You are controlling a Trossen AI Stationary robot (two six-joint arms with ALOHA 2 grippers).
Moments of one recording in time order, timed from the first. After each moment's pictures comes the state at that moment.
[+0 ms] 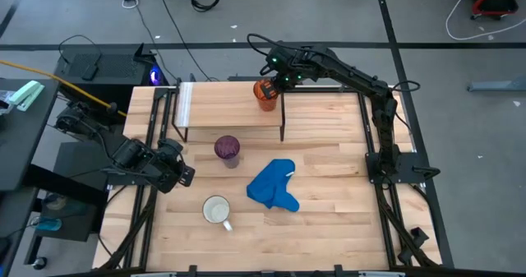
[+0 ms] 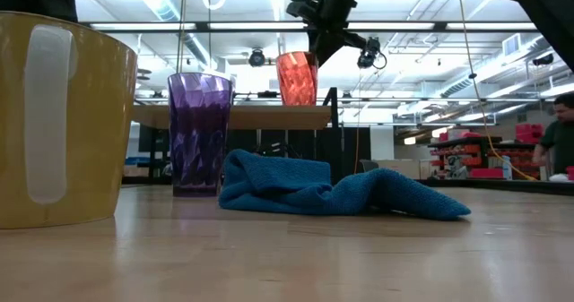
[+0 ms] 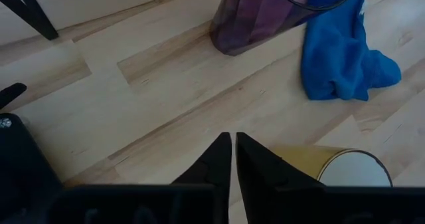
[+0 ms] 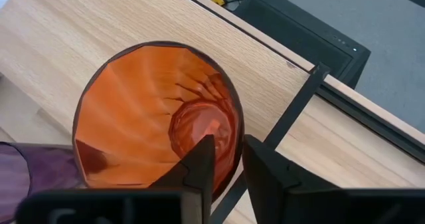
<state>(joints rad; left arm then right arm) -0.57 0.97 0.96 -1.21 -0.45 -1.61 -0.42 1.98 2.24 -1.31 0.12 0.51</state>
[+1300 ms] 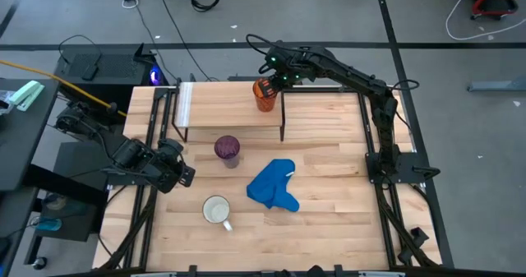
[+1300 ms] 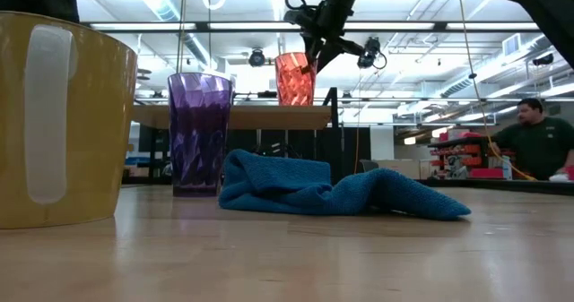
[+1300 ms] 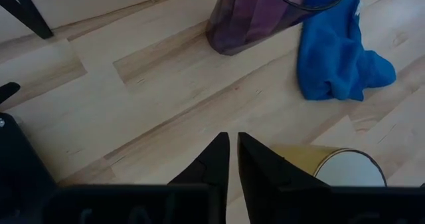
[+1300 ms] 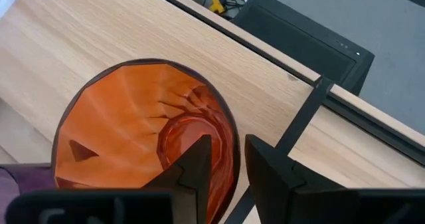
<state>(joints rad) -0.57 0.97 0.96 -1.20 -0.45 -1.61 -0.44 1.98 2.19 -1.23 0.12 0.52</state>
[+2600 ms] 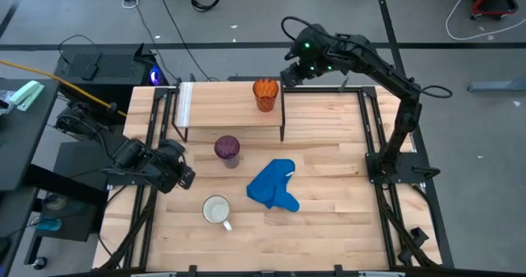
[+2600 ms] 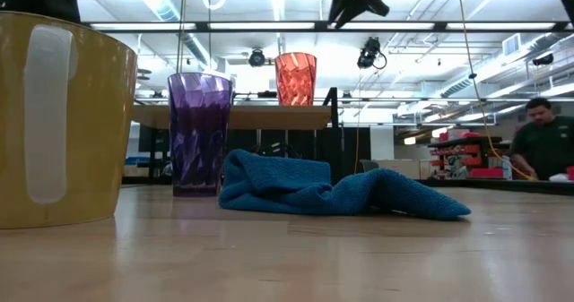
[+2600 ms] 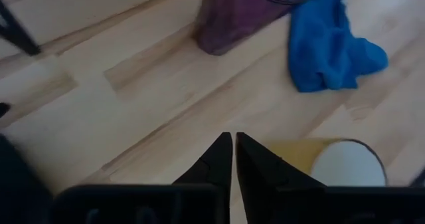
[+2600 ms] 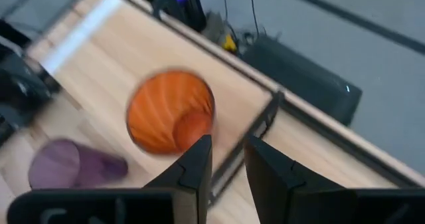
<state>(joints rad) -0.57 0.98 0.96 -1.17 -0.45 -1.51 -0.44 1.75 2.19 -1.31 0.12 0.45</state>
